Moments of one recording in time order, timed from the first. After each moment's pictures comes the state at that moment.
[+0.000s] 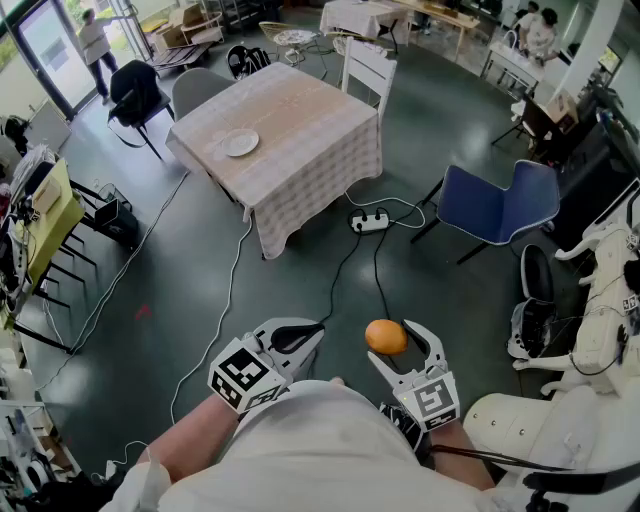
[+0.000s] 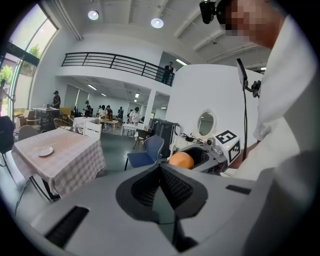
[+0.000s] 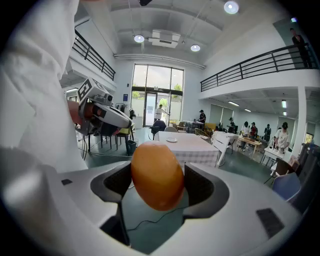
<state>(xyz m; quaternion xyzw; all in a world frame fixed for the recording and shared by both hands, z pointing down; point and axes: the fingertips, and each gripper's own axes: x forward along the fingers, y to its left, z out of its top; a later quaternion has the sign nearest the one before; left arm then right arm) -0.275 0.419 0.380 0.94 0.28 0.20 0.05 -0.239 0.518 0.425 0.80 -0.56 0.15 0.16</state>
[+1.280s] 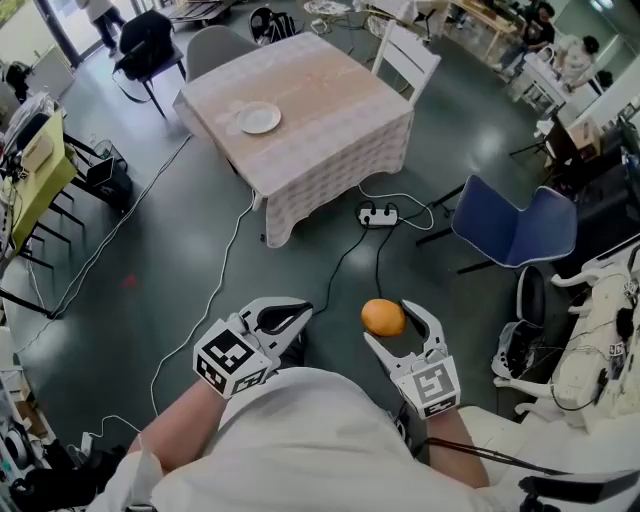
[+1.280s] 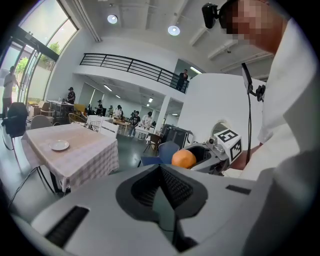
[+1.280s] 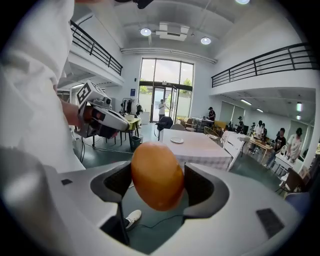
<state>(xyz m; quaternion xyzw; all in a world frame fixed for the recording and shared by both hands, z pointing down) -0.221 0.293 0.398 0.95 0.23 0.19 0.10 -0.172 0.401 0.428 0.76 -0.60 0.16 0.19</state>
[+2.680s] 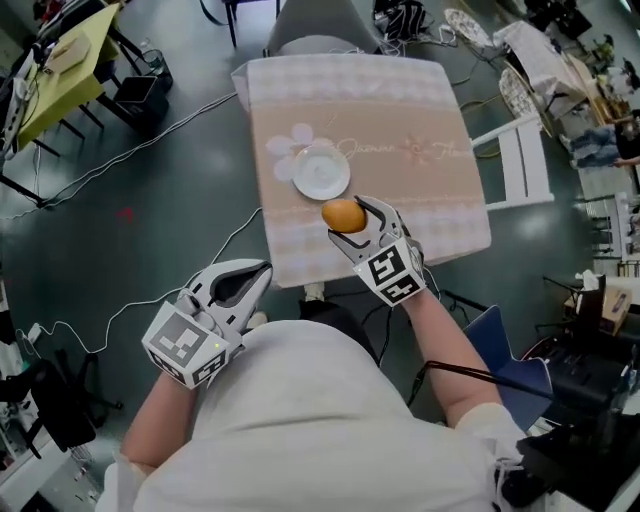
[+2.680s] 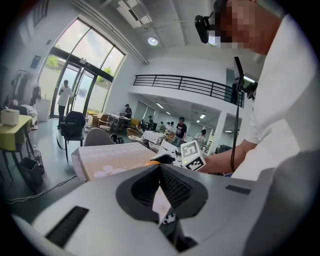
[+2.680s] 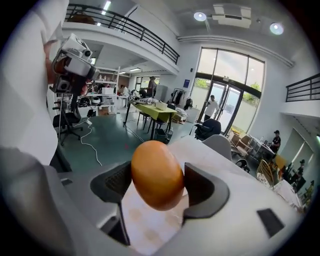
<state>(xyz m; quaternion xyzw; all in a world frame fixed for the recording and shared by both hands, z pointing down) 0.002 -0.063 0.368 0.97 -0.08 0.14 0.16 0.150 -0.089 0.494 0.51 -0.78 0.07 0.35</state>
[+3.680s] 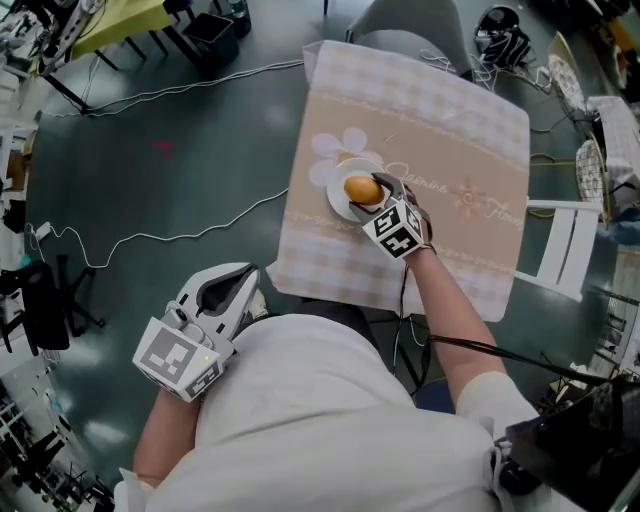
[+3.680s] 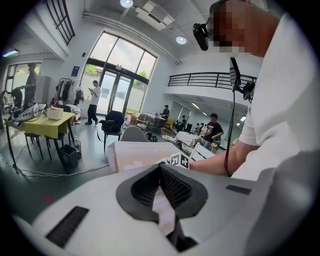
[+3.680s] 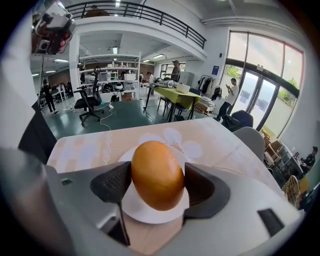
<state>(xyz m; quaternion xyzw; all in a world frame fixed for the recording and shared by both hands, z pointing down) 0.006 -0.111 0.379 0.92 -0.30 0.17 0.21 0.196 -0.218 0.633 0.35 -0.83 0.09 0.43</state>
